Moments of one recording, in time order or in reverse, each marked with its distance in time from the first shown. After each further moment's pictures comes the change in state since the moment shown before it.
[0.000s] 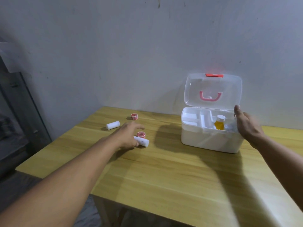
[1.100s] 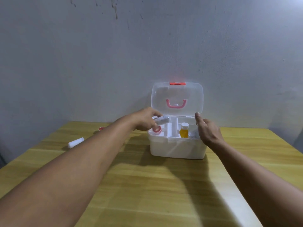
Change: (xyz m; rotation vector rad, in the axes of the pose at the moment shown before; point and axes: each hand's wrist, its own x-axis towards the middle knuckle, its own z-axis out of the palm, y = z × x) left_hand 0.065 0.172 -0.013 -0.169 -0.163 0.211; right_hand 0.007 0.009 0.004 -0.011 0.034 -0.013
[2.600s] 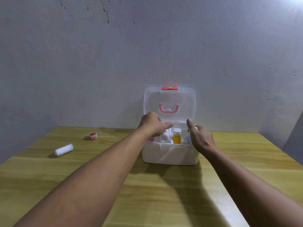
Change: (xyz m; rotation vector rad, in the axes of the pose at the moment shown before) left_hand 0.032 0.028 0.044 -0.184 0.300 -0.053; right_hand -0.006 -0.004 -0.001 0.002 -0.023 0.008
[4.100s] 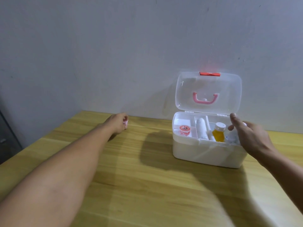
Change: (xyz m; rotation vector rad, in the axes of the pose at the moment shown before) left_hand 0.054 -0.231 -0.092 0.335 0.079 -0.166; right_hand 0.003 0.002 0.000 -0.067 -0.007 -0.011
